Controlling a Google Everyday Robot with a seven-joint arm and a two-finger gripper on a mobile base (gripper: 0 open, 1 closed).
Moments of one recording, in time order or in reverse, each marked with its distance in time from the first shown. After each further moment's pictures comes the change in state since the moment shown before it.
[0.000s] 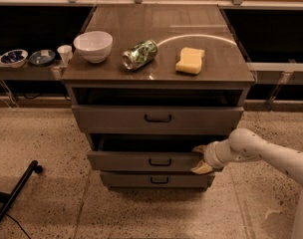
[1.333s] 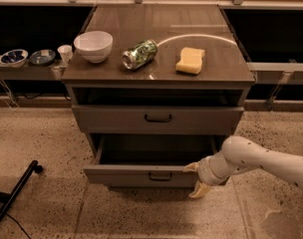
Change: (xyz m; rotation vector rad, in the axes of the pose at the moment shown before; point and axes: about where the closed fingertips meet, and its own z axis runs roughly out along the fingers) arm -0.045 0.101 -0.027 -0.197 0.010 -0.234
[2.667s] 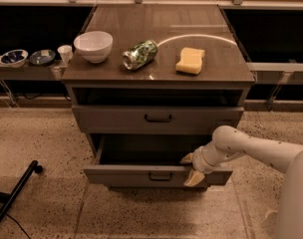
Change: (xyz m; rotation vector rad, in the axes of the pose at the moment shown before) arm 0.020 -0.049 0.030 -0.028 0.022 0.127
